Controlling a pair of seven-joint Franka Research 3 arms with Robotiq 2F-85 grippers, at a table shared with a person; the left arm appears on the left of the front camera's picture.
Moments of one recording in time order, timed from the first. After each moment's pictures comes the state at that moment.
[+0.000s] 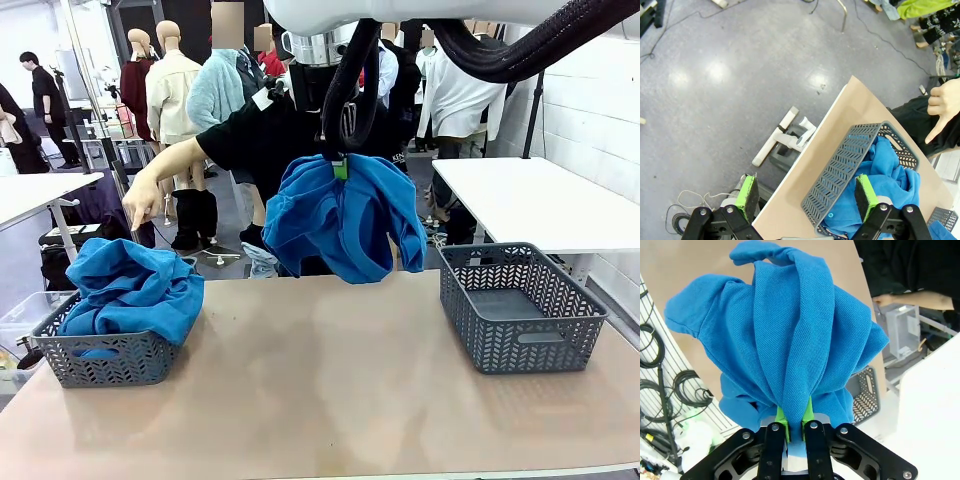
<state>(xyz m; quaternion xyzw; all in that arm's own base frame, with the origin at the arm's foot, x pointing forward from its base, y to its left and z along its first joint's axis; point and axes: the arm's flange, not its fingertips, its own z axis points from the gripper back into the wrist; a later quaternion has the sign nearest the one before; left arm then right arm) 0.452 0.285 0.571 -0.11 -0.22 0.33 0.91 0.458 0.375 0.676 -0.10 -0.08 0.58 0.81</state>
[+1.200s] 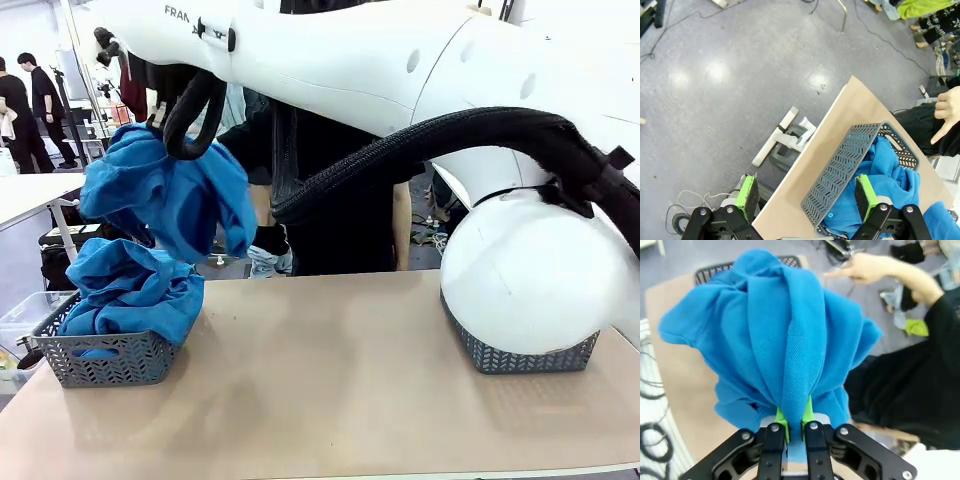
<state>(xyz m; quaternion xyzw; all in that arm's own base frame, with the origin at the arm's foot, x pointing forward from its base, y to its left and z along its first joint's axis) 0.452 0.285 0.571 -0.11 -0.22 0.33 0.91 0.437 0.575 0.698 0.00 -0.28 0.63 0.73</state>
